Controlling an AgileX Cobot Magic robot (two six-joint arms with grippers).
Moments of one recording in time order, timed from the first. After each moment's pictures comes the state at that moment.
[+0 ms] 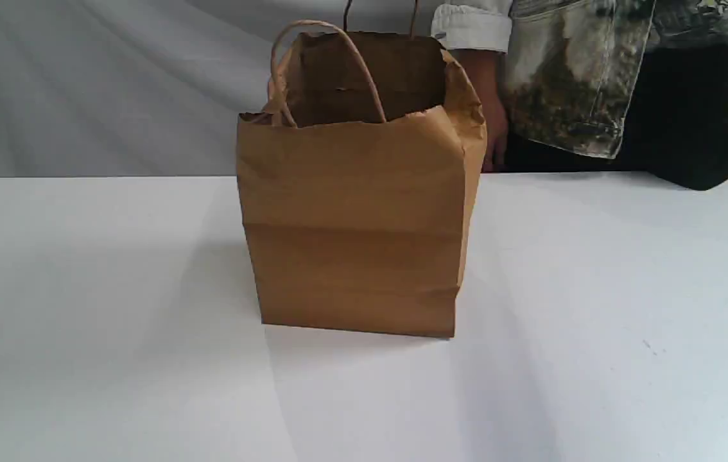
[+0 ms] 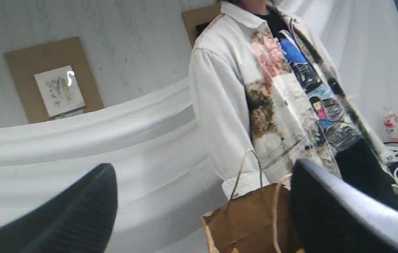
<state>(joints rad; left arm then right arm) -0.26 0.70 -0.52 0.67 -0.45 -0.43 0.22 1.25 -0.73 0.40 -0.97 -0.76</state>
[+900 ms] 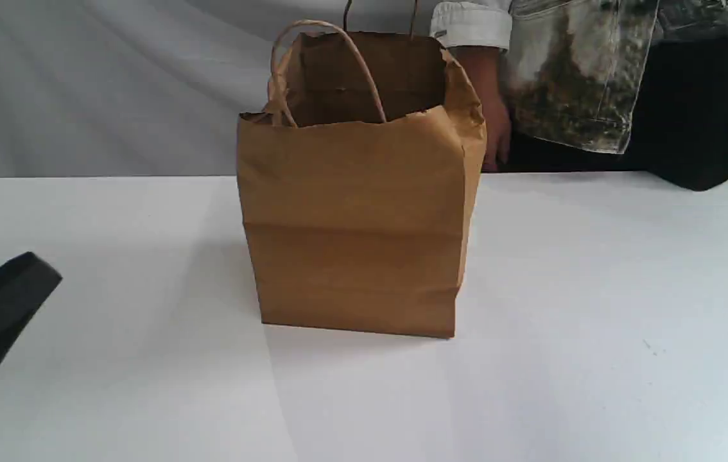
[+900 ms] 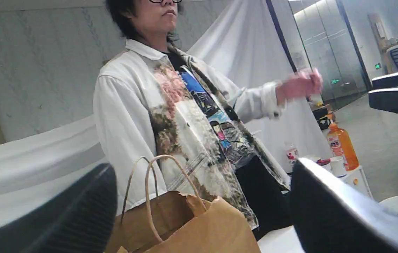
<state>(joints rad) -0.26 0.67 -0.21 0.67 -0.85 -0.35 0.22 0.80 -0.16 -0.01 -0.83 -0.31</state>
